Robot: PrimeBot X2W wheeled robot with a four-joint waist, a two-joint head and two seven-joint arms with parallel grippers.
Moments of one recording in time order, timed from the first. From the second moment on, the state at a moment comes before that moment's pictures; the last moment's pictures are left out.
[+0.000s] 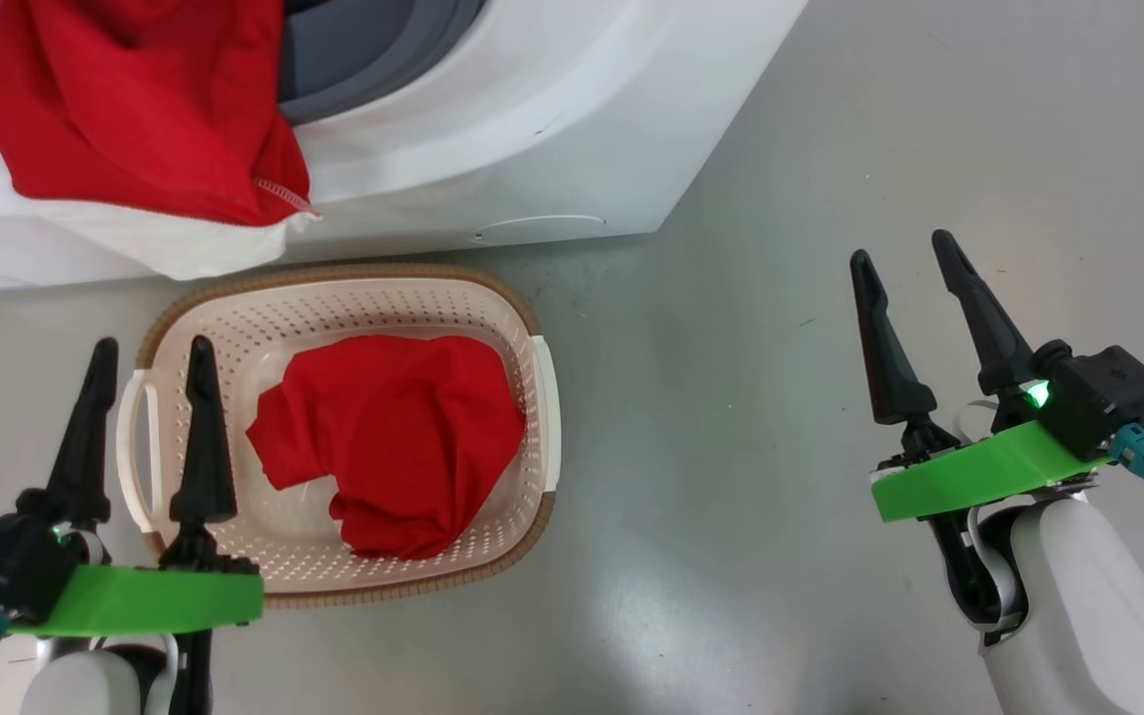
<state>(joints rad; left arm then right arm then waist) -0.26 0.05 0.13 0.10 -0.21 -0.13 -0.26 -0.35 -0.06 0.07 0.22 0.31 0.12 -0.26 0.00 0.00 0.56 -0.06</state>
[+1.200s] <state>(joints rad) -0.78 0.10 0.00 0.69 -0.08 -0.10 -0.26 -0.35 -0.06 0.08 0.23 0.31 0.12 -0.26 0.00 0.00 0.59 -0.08</state>
